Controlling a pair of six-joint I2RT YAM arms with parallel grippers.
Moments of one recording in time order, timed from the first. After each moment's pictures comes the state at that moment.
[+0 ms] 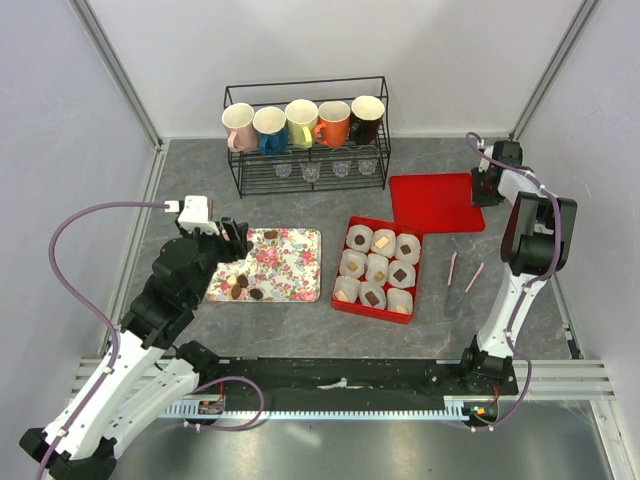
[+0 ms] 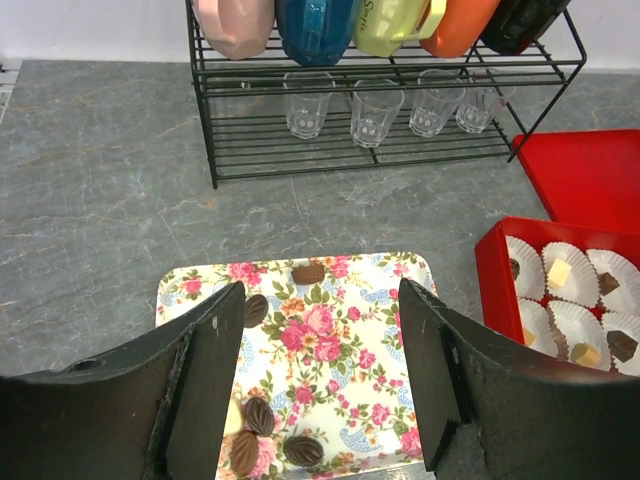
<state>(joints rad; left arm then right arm) -0.55 0.60 0.76 -0.32 -0.38 -0.20 -0.23 2.13 1.55 -0.42 -0.04 -0.14</state>
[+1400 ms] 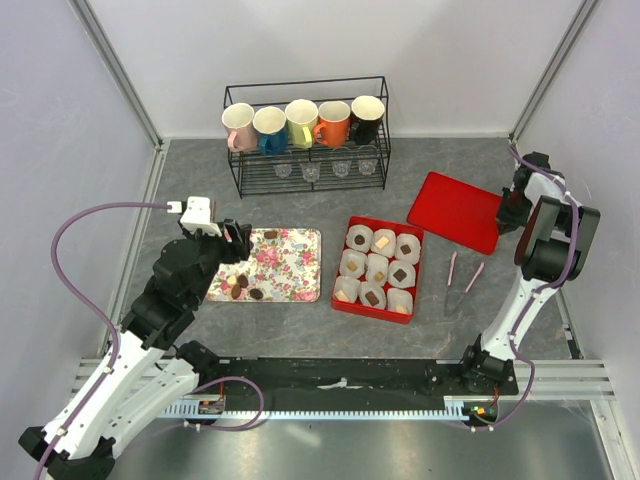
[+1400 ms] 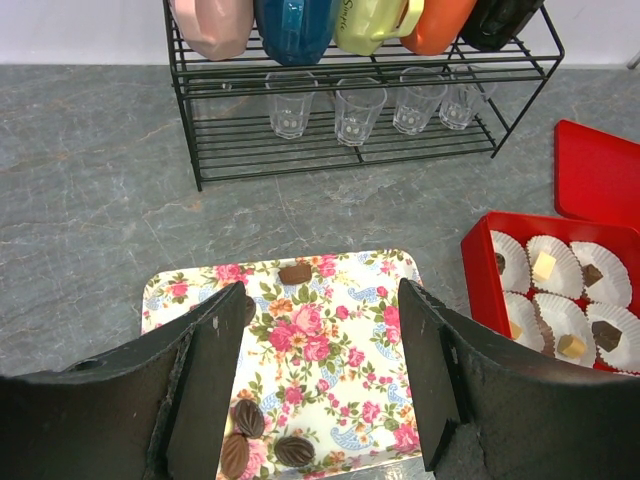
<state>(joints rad) -0.57 0.60 0.75 -0.31 -0.36 -0.20 -0.36 2.09 1.55 -0.74 0.05 0.08</state>
